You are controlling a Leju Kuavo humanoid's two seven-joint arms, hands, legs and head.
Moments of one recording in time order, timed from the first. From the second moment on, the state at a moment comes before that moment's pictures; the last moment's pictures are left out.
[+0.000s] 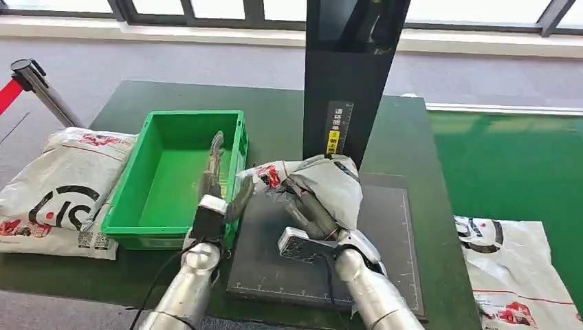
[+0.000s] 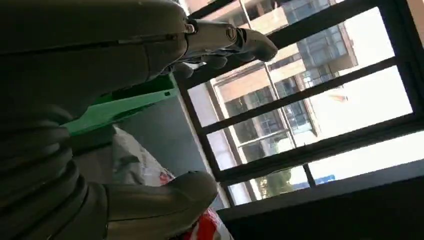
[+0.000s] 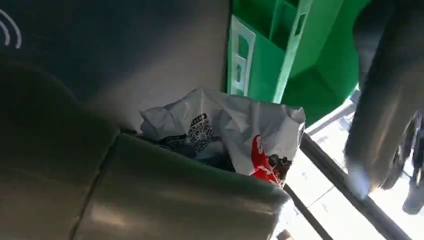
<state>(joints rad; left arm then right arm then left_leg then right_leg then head) -0.37 -0.30 -0.10 -0.89 -0.40 0.28 -0.70 -0.42 0.25 0.29 -0.79 0.85 0.01 -0.66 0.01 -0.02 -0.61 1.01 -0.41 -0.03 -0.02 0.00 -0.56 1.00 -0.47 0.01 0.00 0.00</state>
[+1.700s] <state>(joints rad) -0.60 -0.31 -0.19 -0.35 -0.78 -0.08 -0.63 -0.39 0.25 0.19 -0.68 0.95 -0.04 -0.58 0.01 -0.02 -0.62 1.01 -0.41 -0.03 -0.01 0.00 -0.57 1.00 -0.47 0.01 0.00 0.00</state>
